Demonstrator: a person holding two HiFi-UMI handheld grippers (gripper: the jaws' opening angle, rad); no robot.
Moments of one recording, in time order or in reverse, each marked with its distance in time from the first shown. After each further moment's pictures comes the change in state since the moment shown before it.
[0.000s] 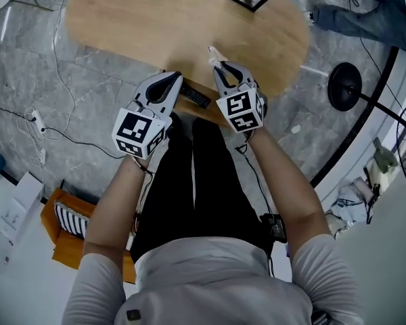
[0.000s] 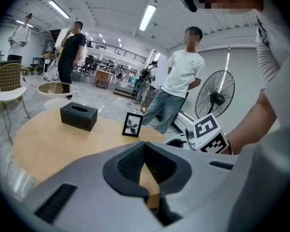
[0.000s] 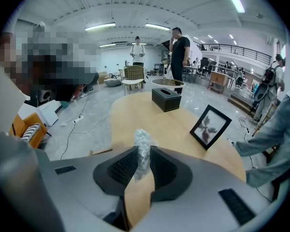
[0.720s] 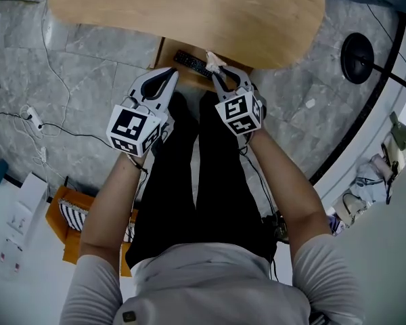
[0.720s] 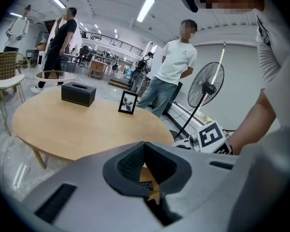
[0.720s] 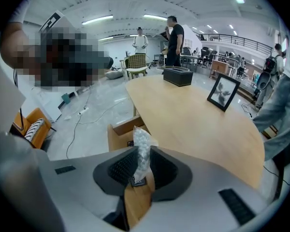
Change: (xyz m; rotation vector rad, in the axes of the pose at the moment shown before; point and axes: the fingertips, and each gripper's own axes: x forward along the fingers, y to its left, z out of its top) left arm -0.031 -0.010 -0.124 0.004 0.093 -0.069; right arm 0.021 0.114 -0.125 0.043 0.085 0.025
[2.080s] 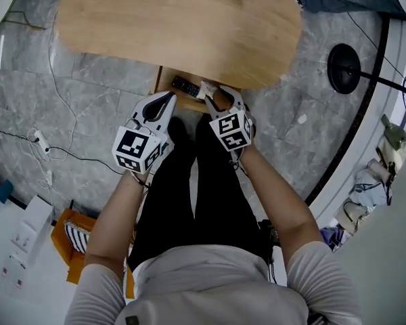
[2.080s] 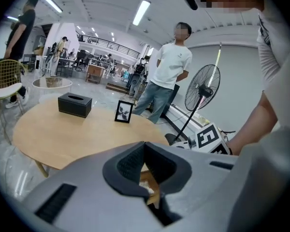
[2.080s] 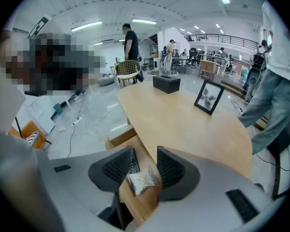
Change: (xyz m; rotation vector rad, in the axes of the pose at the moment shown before) left arm -0.018 -0.024 0.042 0.032 -0.027 -0.009; right arm -0.035 -0.012 0.024 0.107 -0.038 -0.061
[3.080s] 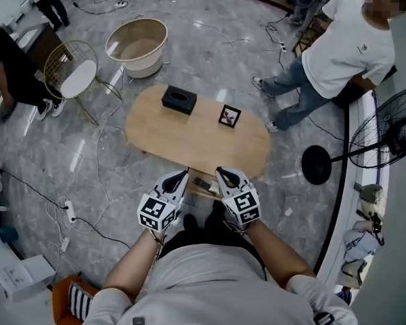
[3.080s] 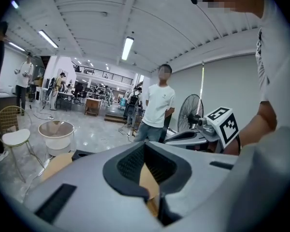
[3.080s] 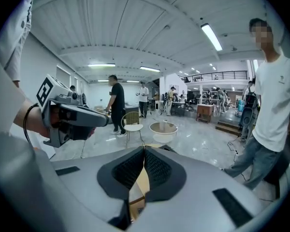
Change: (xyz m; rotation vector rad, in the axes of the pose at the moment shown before) left arm -0.246 -0.113 0.224 0.154 -0.294 0.029; right arm -0.328 0.091 0.281 -0.076 -0.502 -0.034
